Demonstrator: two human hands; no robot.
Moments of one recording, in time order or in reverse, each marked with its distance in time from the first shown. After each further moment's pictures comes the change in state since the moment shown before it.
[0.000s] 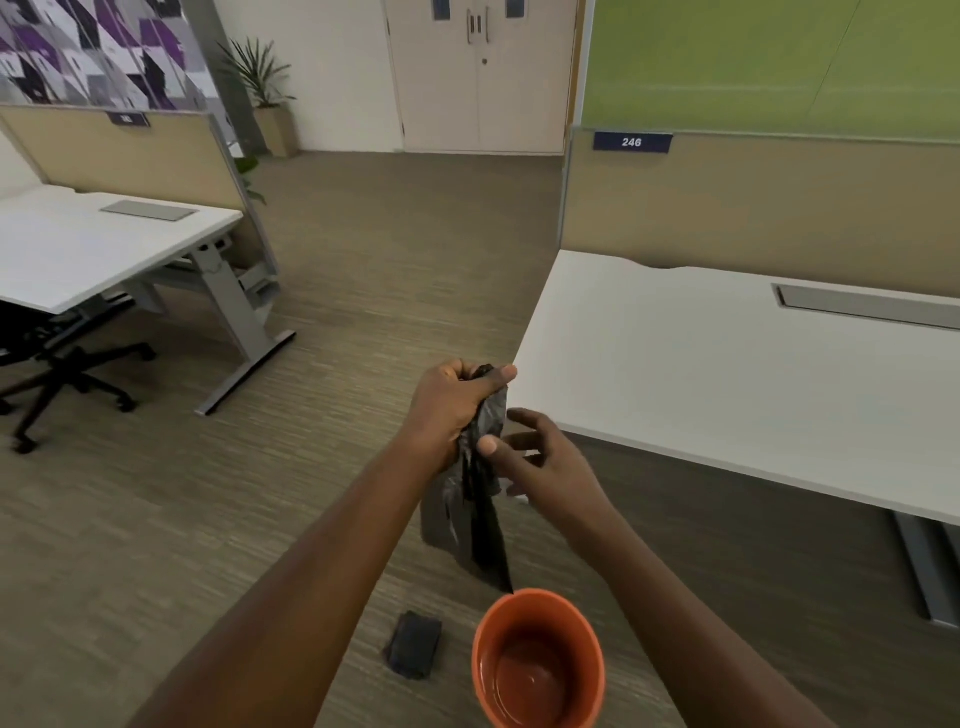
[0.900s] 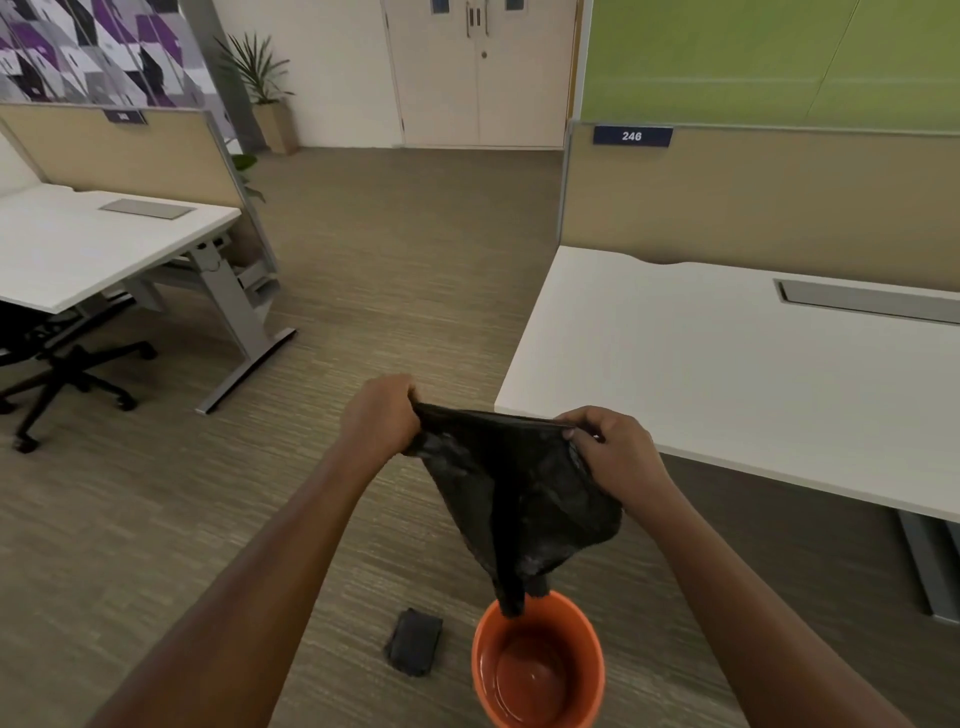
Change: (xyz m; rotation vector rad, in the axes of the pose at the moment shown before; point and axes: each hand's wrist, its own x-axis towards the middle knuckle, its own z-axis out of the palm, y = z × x) left_hand 0.013 -0.007 -0.060 1.044 0.067 0.123; right_hand 0.030 0.025 -0.065 -0.320 0.203 -0.037
